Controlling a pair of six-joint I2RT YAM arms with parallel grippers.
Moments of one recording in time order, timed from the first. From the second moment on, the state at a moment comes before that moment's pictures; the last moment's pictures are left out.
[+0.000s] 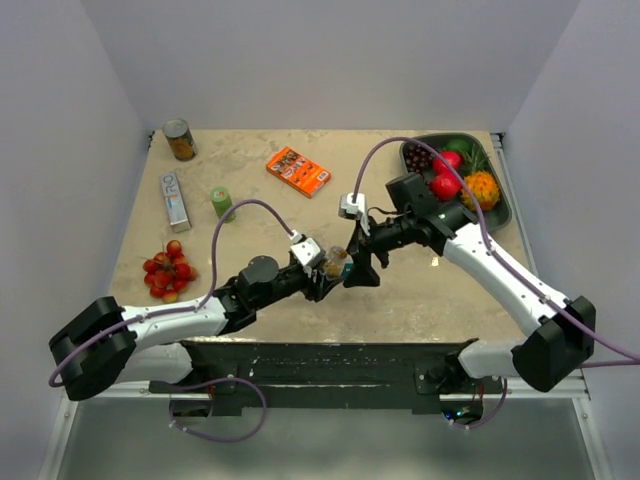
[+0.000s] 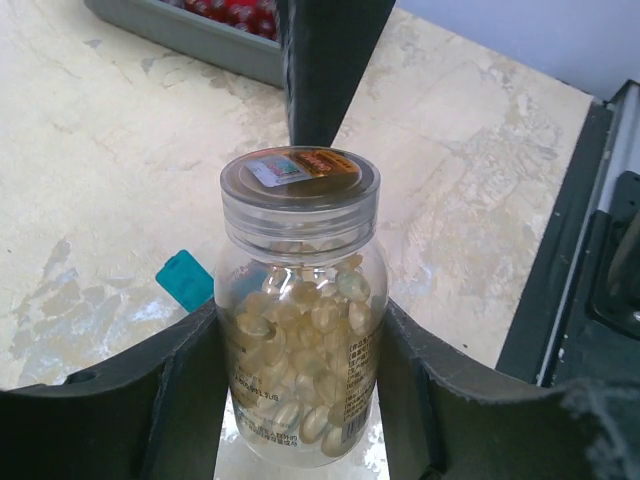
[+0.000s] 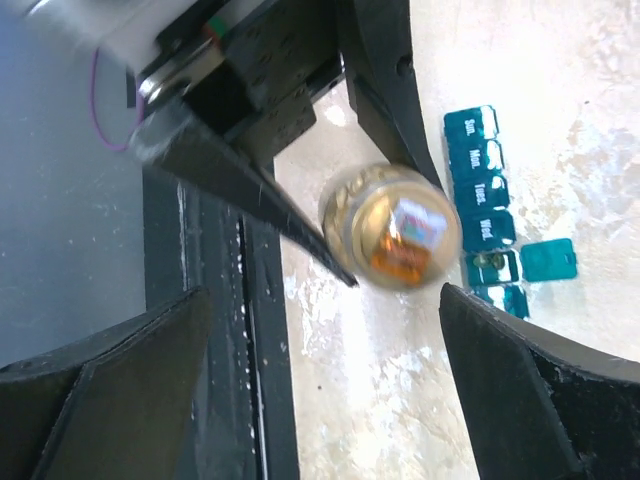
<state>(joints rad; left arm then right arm) -0.95 1.22 0.46 0.61 0.04 -0.10 0.56 1.34 1.20 -0.78 -0.84 -0.43</state>
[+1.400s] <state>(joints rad) -0.92 1.20 0.46 0.58 0.48 -0.17 0.61 1.32 1.24 -0.99 -0.93 -0.89</state>
